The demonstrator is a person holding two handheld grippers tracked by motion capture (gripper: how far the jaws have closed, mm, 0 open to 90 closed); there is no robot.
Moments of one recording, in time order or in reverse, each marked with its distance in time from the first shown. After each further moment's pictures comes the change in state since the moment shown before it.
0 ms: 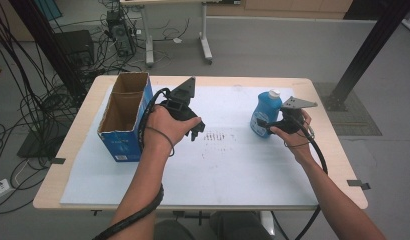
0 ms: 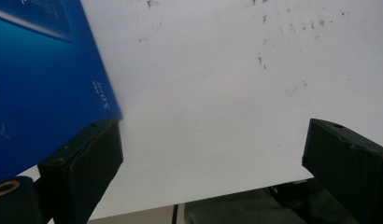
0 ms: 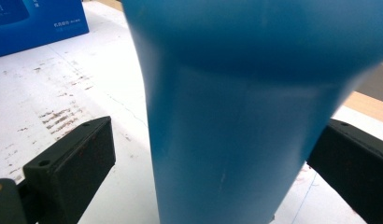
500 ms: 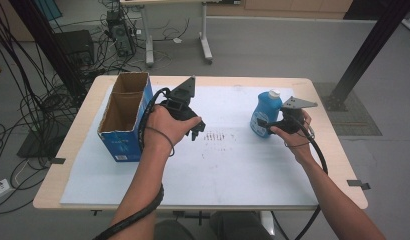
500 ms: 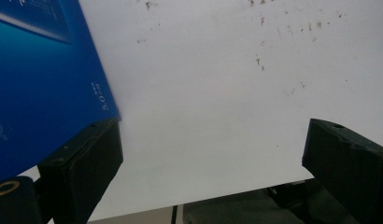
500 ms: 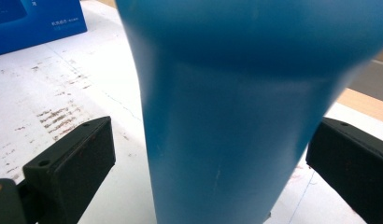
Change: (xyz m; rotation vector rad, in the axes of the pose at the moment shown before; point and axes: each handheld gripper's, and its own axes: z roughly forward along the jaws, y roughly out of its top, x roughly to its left) left arm 0.000 0.000 0.000 0.000 -0.005 0.002; right arm -0.001 -0.001 0.000 0.005 -0.006 0.002
